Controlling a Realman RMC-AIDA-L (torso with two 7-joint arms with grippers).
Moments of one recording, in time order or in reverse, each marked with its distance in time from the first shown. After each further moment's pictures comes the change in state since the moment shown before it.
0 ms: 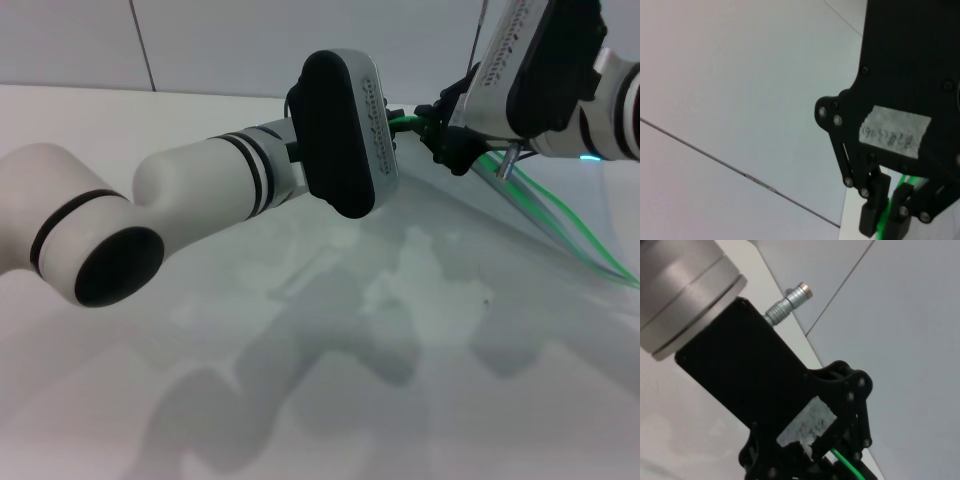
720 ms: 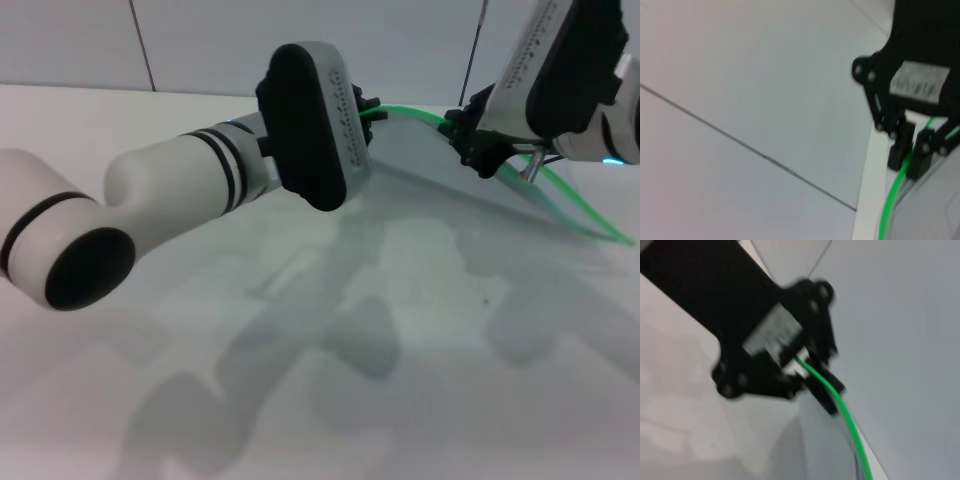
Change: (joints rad) left arm 0.061 0.017 -0.037 0.042 0.001 0.016 0.027; right arm -0.013 -0.002 0.048 0.030 -0.053 0.003 0.013
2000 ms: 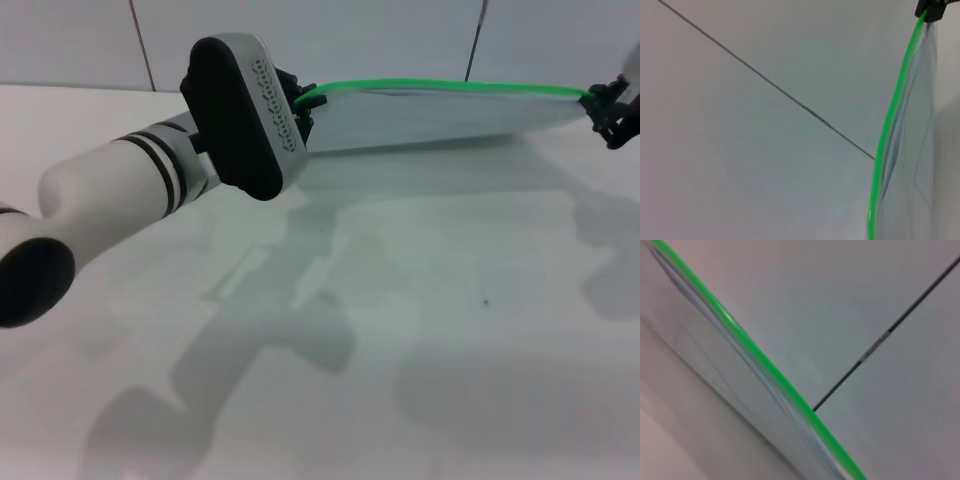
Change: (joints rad) left arm 0.108 0.009 -0.075 0.051 0.000 0.010 0.026; right arm -0.027 0.002 0.291 0.087 -0.127 -0.026 -0.011
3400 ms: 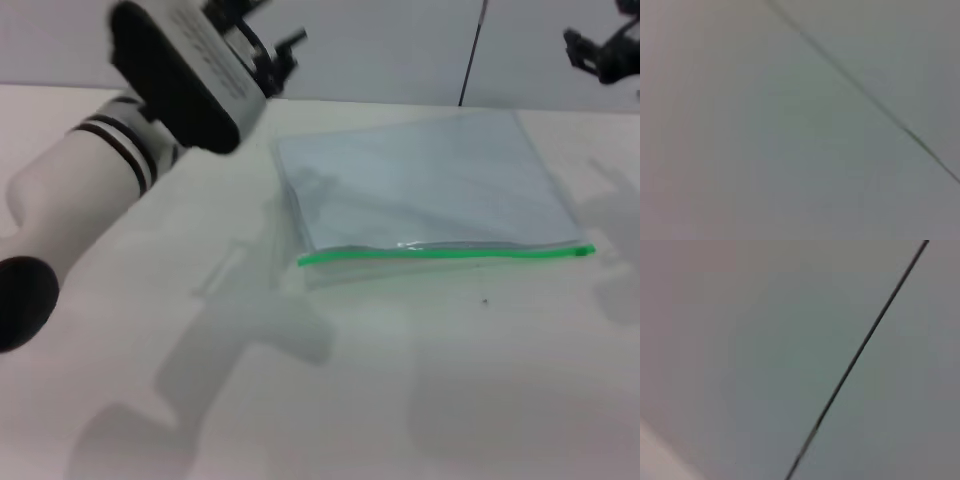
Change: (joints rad) left arm 0.077 -0.048 -0.065 0.004 -0.066 0.251 -0.010; right arm -0.121 0.011 -0.119 -0.078 0.236 -0.336 0.026
